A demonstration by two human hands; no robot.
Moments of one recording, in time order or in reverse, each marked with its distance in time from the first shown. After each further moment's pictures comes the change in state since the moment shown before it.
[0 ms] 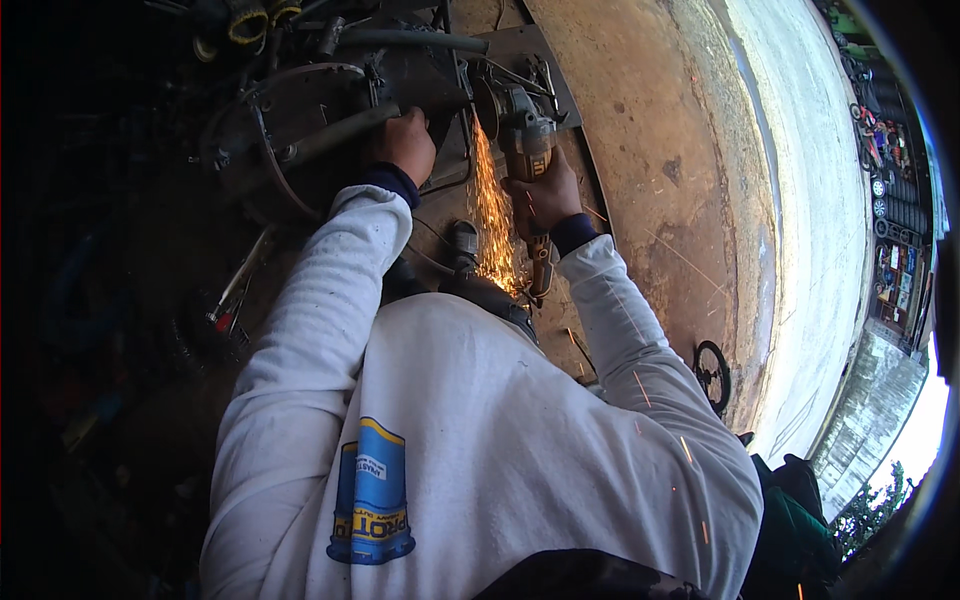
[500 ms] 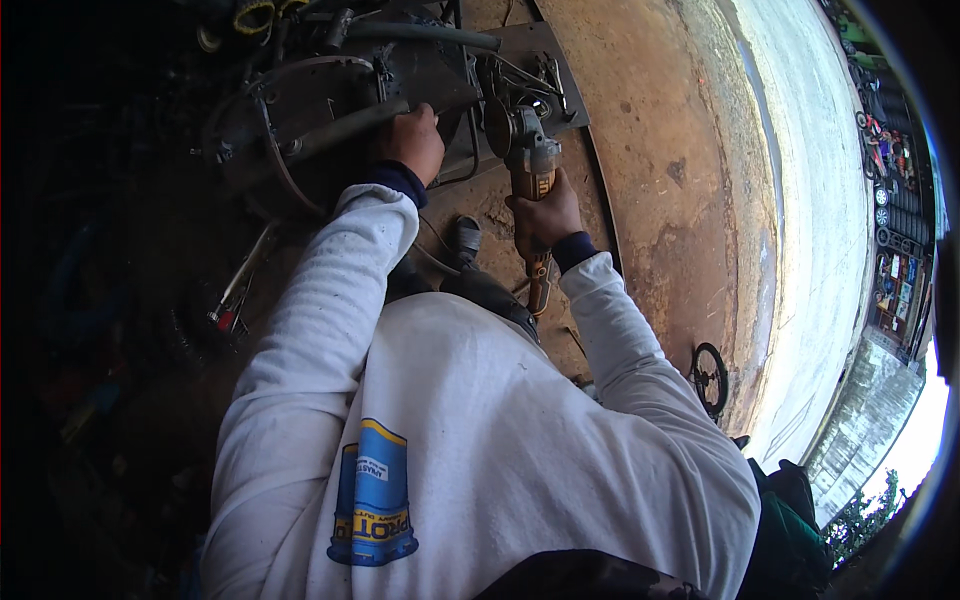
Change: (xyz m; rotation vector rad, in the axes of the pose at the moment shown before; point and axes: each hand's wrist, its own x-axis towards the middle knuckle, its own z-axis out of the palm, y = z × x) left_hand -0.002 0.013 -0.017 0.010 -0.103 -0.060; right_hand -0.015 0.026 0.012 -0.040 -0.053 0.148
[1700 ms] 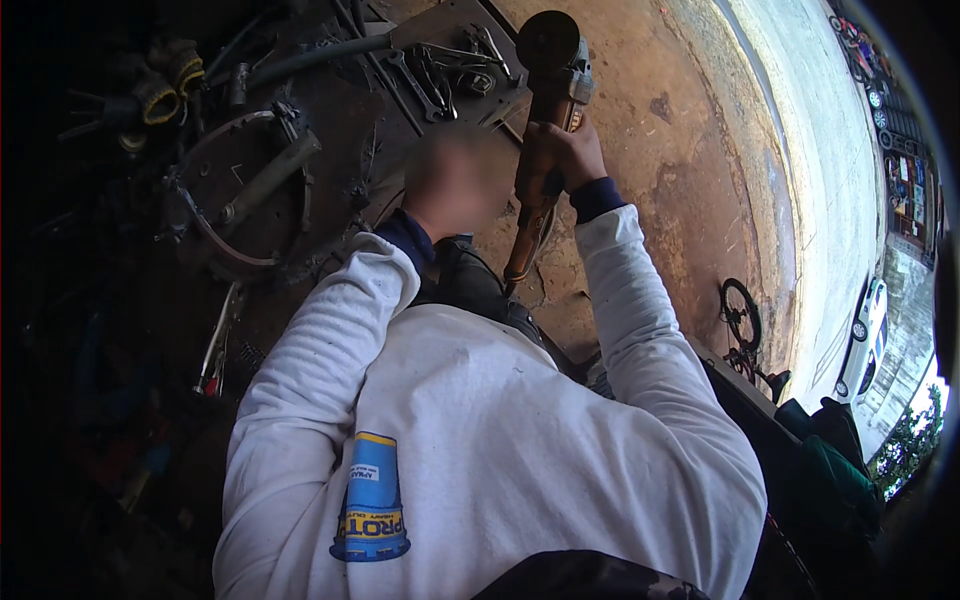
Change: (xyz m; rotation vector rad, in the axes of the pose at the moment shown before) left_hand -0.046 0.095 0.043 -0.185 -0.315 0.427; right_hand 0.042 0.045 -0.080 0.763 0.148 -0.019
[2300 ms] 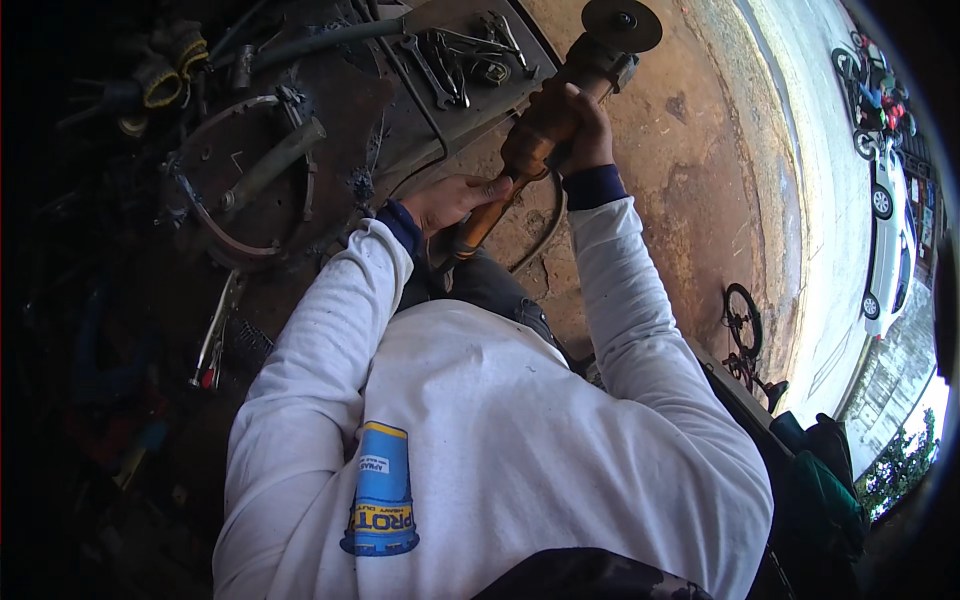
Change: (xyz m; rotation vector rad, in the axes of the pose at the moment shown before) left_hand -0.004 -0.029 0.016 -1.044 -0.729 -0.594; right_hand 0.023 0.008 0.017 0.665 -0.077 0.104
